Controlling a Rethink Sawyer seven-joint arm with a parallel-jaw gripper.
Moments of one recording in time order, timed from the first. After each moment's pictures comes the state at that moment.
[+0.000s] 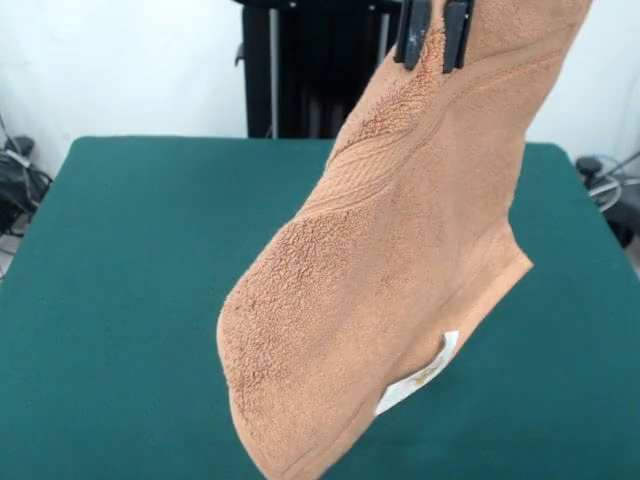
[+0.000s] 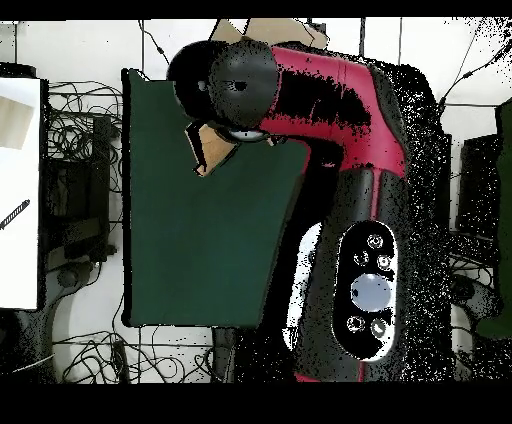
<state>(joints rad) -0.15 -0.75 -0.03 1.11 0.01 1.03 1.60</state>
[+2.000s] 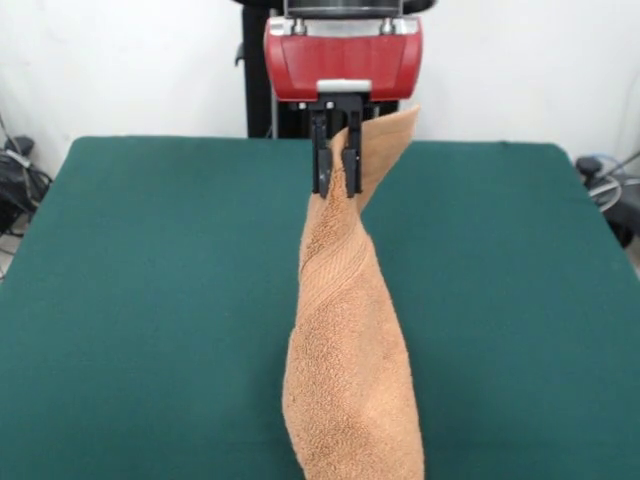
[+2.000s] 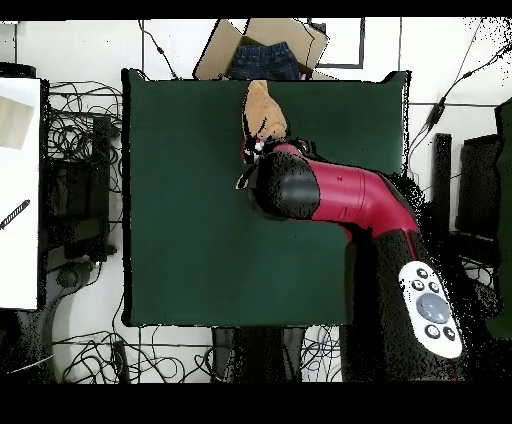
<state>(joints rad) -0.49 -0.85 0.32 1.70 -0.16 0.40 1.60</state>
